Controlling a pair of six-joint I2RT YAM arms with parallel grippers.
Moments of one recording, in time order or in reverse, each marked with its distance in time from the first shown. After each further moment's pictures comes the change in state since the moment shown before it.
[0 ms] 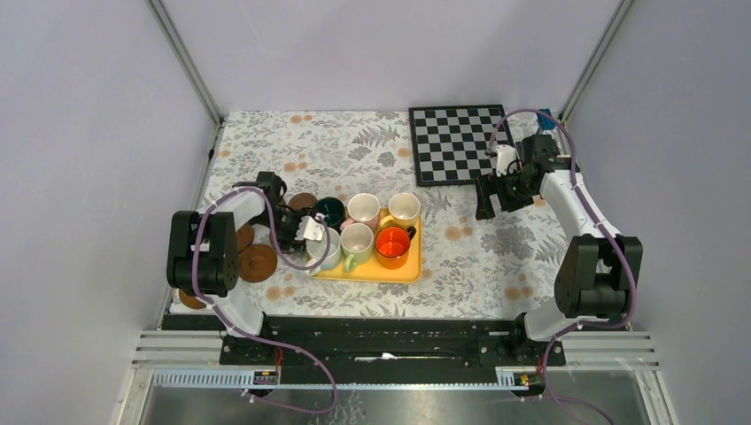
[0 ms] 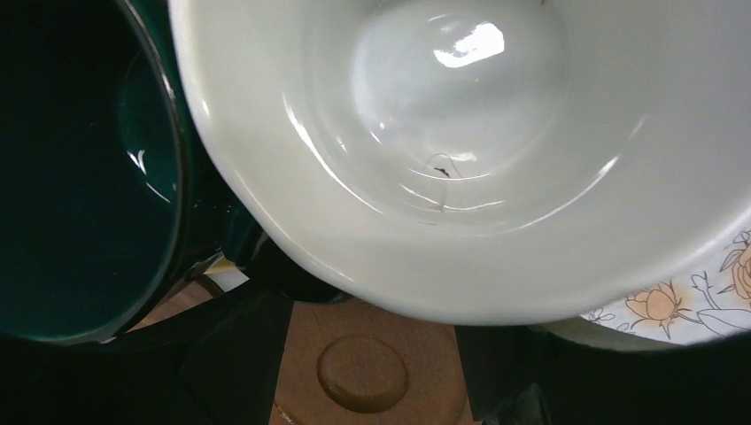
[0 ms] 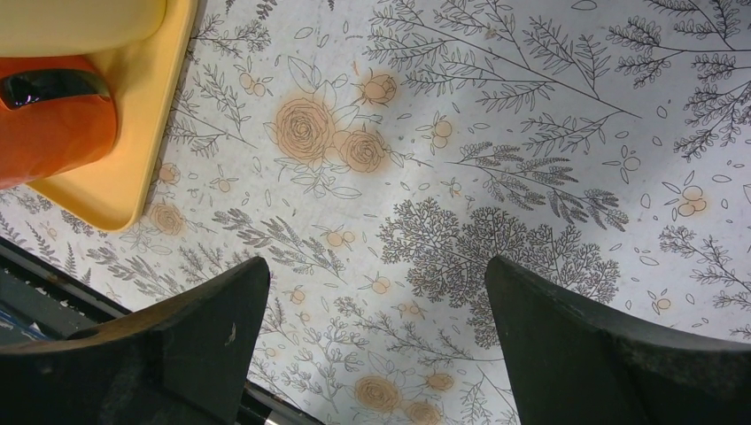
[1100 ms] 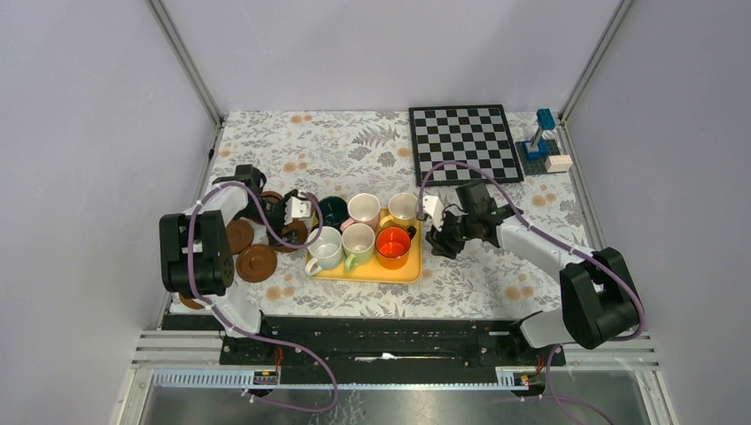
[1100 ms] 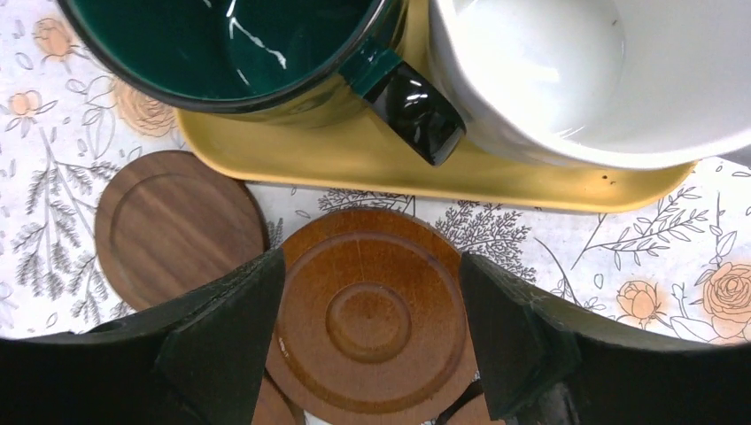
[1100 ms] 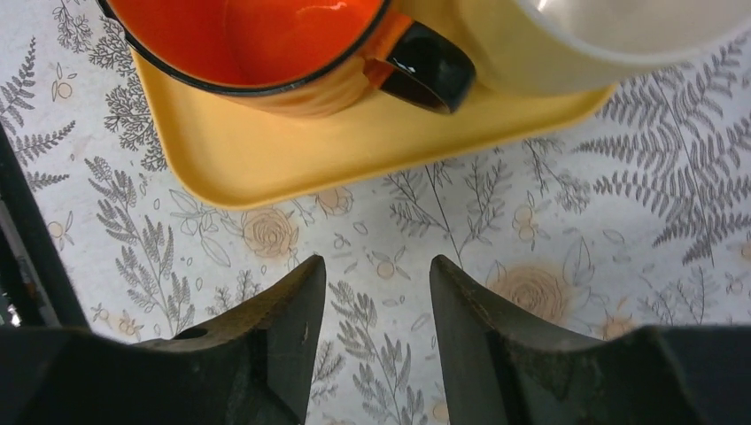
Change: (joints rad) left arm 0.118 0.006 0.072 -0.025 0.109 -0.177; right arm 0.432 -0.144 -0.390 0.399 -0.124 -0.332
